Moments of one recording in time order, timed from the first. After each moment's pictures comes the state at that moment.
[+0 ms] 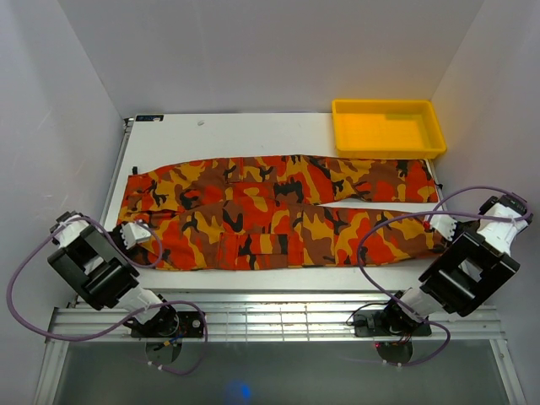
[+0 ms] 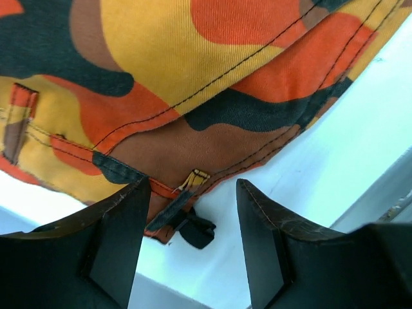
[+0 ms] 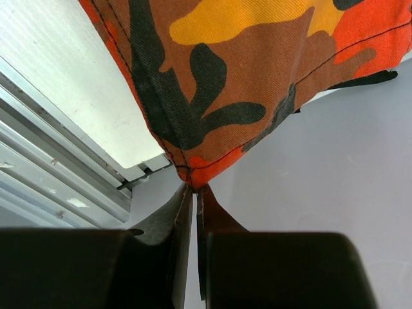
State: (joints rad) left arm 0.82 1.51 0.89 -0.97 0.49 1.99; right arm -0.80 1.43 1.02 -1.07 -0.15 -1.97
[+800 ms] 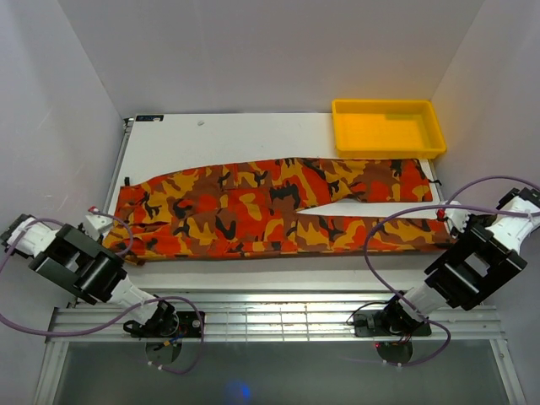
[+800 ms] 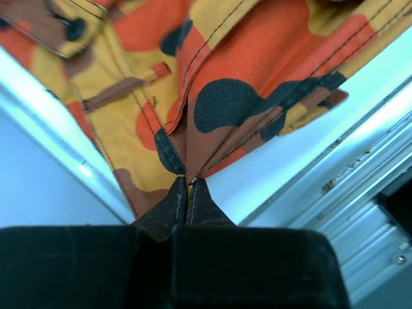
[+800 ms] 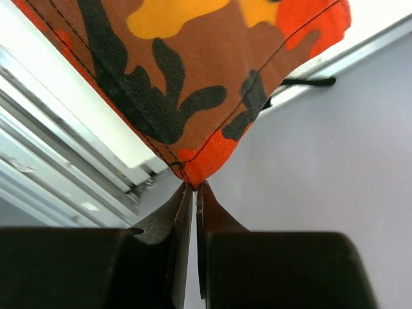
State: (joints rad) left arm 1.07 1.62 1.14 -1.27 0.60 1.97; right arm -0.86 1.49 1.19 -1.20 -0.25 -1.96
